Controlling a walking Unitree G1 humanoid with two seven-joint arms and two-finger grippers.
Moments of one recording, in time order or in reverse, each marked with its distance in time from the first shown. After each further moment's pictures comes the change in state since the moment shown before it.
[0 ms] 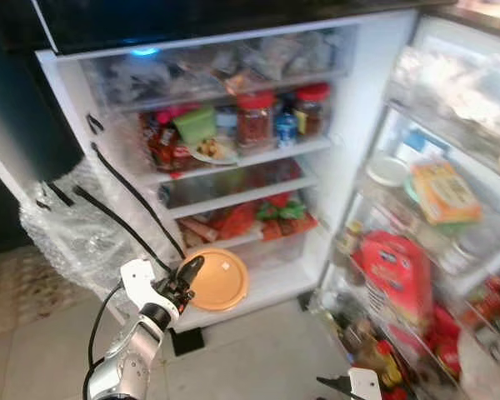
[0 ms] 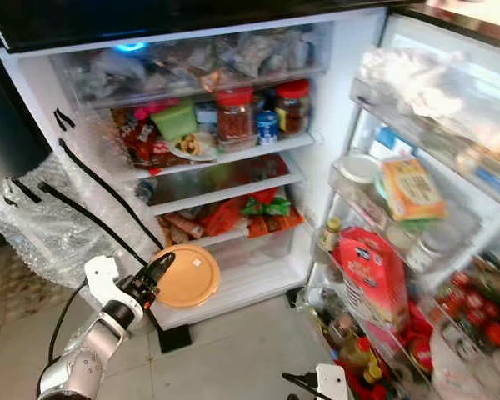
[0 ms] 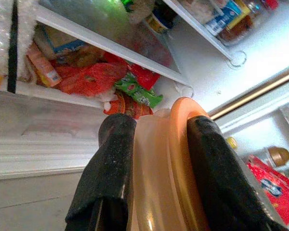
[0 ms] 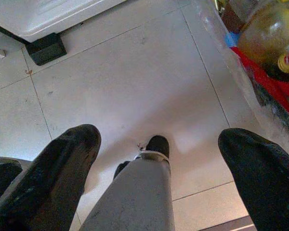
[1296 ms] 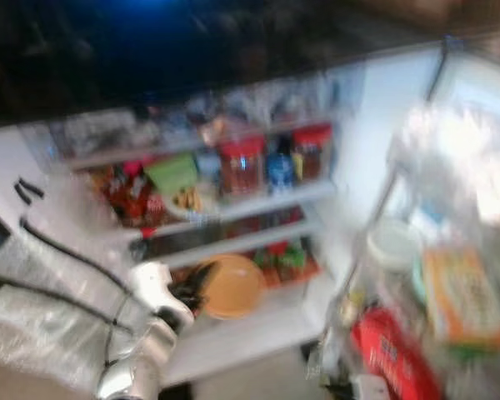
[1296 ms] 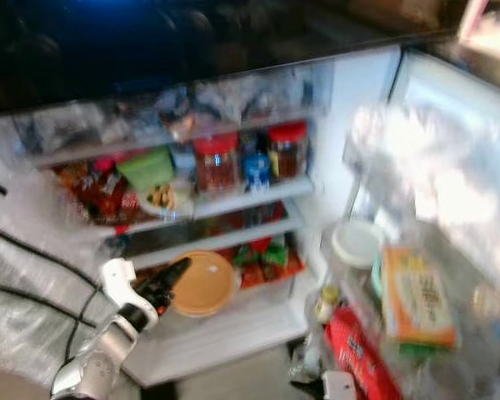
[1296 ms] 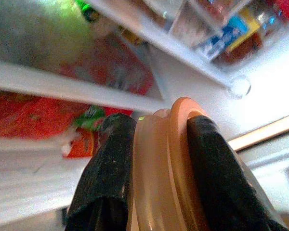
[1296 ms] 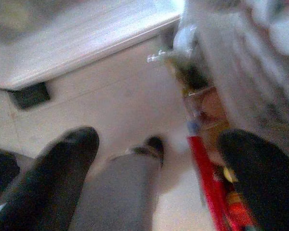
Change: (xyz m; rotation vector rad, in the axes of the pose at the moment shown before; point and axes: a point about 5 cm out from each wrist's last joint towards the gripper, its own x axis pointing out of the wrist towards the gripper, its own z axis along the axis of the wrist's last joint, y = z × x) left arm 0.005 -0.015 -0.015 -0.027 0.055 -0.053; right arm -0.003 -0.009 -0.010 -0.019 0.049 0.001
